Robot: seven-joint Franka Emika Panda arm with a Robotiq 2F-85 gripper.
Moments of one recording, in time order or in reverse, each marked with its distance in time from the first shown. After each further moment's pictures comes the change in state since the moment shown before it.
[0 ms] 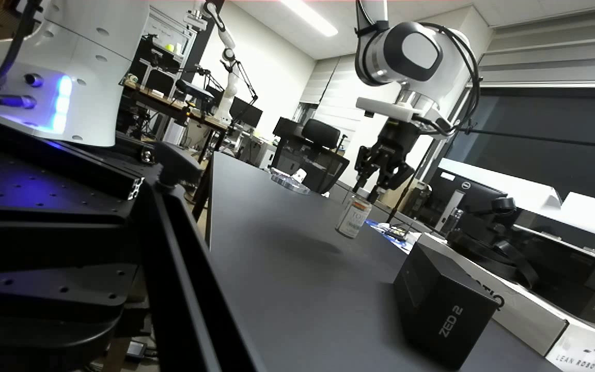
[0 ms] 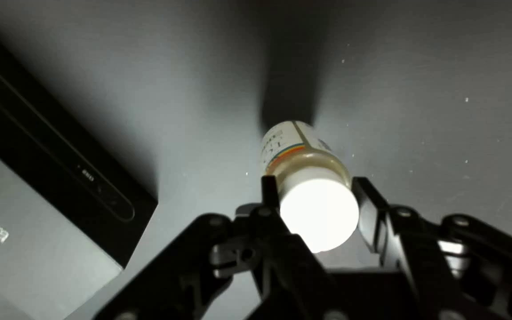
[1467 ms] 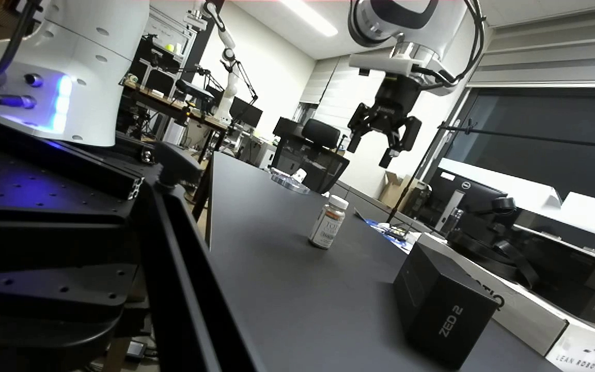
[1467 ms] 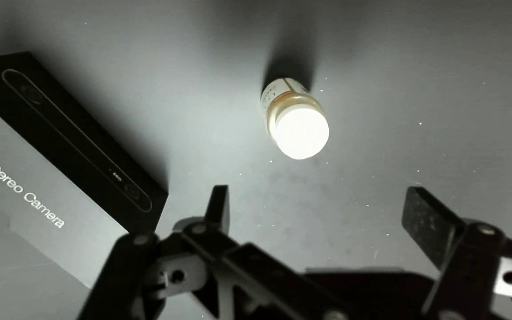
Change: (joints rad) arm -0.005 -0.270 -0.037 -0.191 0.050 0.001 -0.116
